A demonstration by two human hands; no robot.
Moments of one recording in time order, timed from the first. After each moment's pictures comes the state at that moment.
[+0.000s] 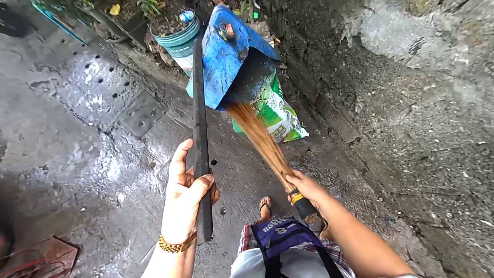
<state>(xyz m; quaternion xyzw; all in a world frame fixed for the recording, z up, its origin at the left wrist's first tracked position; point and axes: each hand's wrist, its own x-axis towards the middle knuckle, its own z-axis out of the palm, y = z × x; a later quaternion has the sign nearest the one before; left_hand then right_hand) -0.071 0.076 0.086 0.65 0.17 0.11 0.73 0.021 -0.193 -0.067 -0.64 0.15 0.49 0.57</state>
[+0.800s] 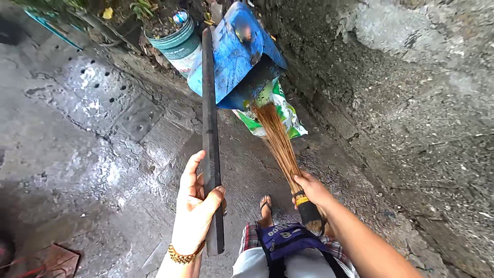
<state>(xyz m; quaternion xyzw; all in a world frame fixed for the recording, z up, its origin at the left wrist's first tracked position) -0.078 0.063 0.080 0.69 0.15 0.09 0.70 0.011 -0.198 -0.045 -0.62 0.20 0.45 0.61</state>
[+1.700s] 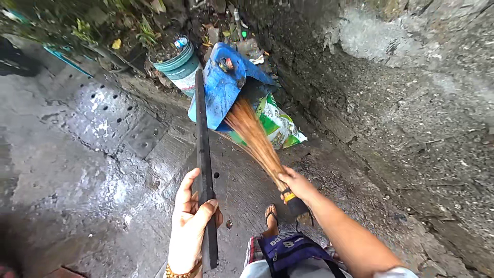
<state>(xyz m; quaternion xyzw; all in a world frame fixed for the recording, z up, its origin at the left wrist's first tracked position) -0.092 0.064 0.087 0.66 0.17 0.10 0.72 0.027 -0.172 -0.052 -0.63 0.13 0.44 0.63</state>
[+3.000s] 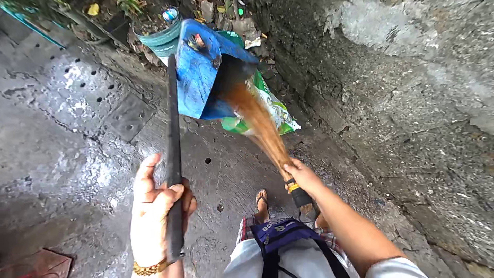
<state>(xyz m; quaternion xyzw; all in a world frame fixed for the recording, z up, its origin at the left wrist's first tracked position) -0.119 0.088 0.094 0.64 0.17 0.15 0.73 0.007 -0.202 -0.046 -0.68 0.14 0.41 0.59</state>
